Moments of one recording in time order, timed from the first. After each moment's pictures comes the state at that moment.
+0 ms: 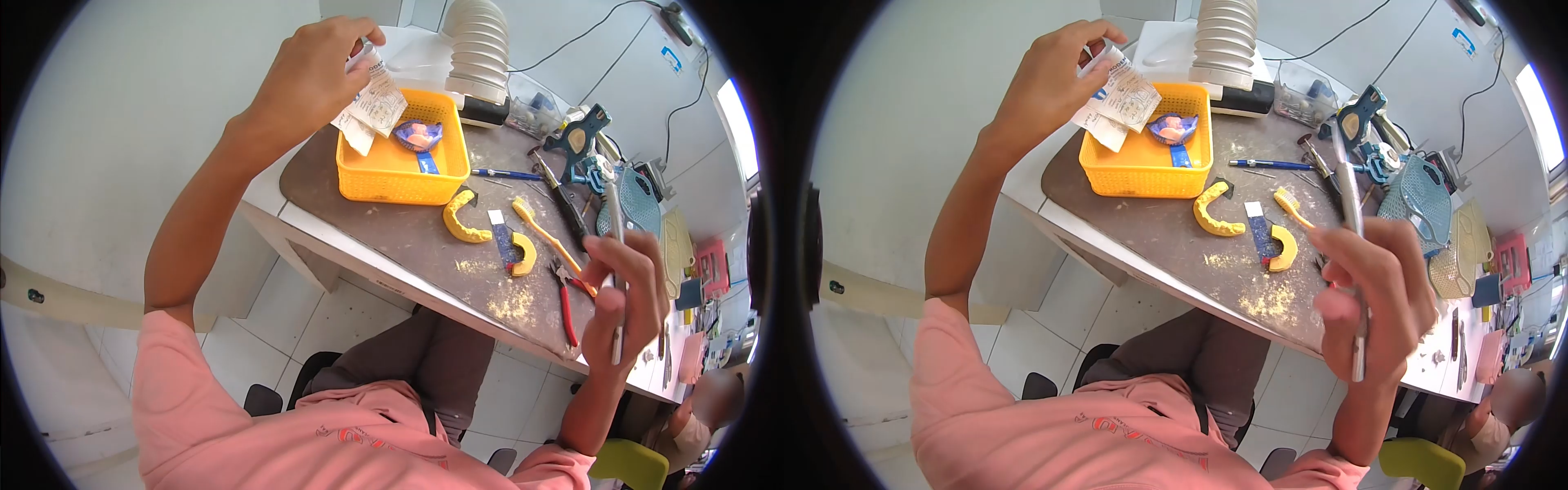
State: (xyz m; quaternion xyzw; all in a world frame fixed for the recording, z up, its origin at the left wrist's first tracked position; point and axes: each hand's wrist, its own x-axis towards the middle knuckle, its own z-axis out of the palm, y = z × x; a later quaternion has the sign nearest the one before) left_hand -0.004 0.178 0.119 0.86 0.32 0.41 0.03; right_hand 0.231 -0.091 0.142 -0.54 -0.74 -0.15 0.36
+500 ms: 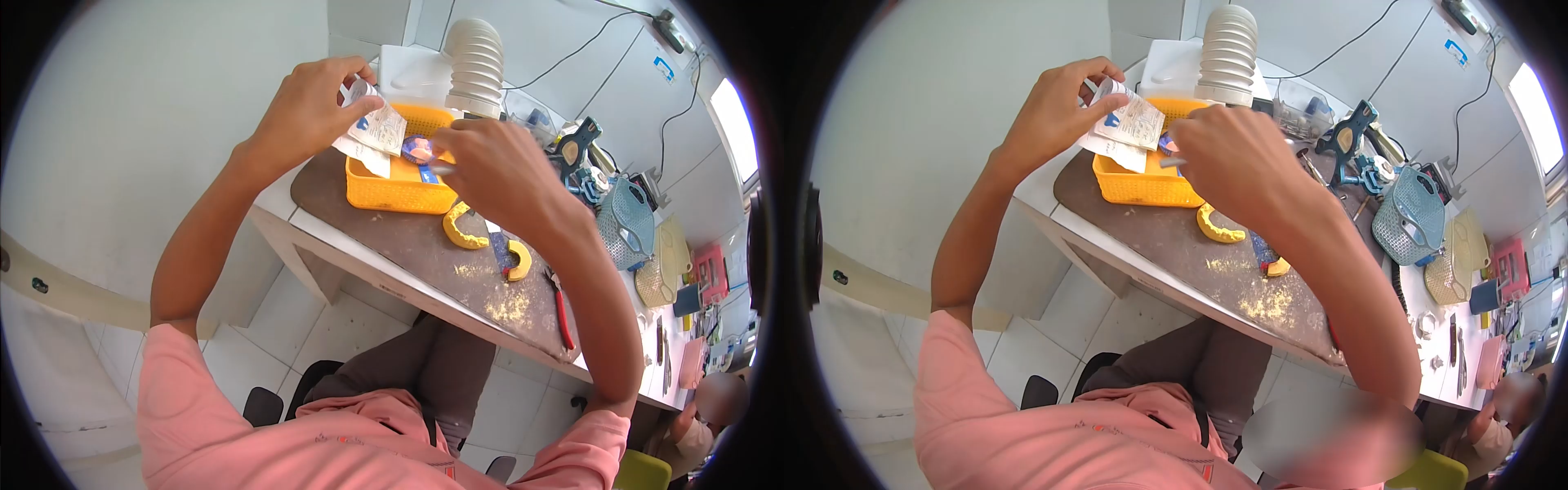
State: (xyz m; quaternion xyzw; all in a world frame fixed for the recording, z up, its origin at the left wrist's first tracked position) left_hand -0.019 0.163 0.118 0.86 0.34 0.37 0.07; right_hand 0.193 0.052 0.140 -0.53 -0.83 -0.14 0.09
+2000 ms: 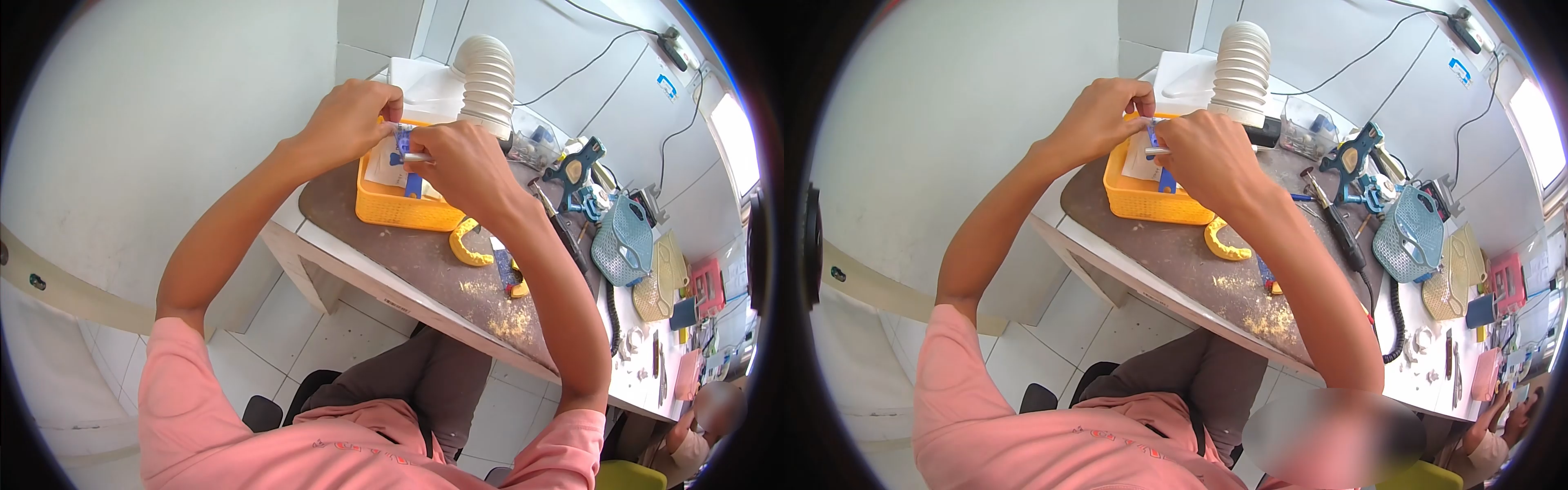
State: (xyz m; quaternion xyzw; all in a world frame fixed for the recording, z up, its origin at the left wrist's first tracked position) left_hand 0.004 0.199 0.097 0.89 0.31 0.32 0.11; right_hand 0.177 0.103 0.115 -0.54 -0.82 -0.08 0.15
